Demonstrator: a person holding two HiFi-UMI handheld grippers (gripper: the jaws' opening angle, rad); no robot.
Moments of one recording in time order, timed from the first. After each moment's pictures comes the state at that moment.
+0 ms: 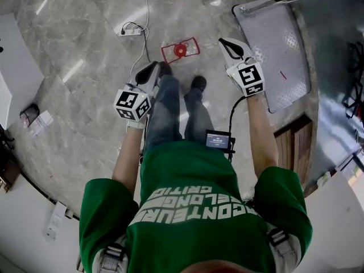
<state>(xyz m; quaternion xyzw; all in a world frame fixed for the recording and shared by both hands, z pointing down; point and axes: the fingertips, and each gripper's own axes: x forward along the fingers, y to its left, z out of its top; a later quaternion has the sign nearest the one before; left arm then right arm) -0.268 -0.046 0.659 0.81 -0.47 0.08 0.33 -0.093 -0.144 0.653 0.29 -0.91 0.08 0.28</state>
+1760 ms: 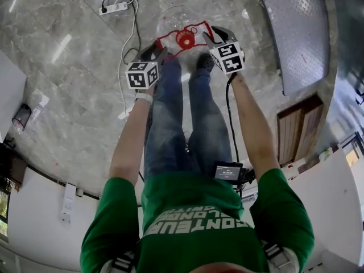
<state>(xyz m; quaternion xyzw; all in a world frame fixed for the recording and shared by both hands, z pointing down) -0.267 -0.035 0.995 0.70 -0.43 0.23 0.53 -0.111 -0.111 0.996 0.30 -0.80 0.29 0.43</state>
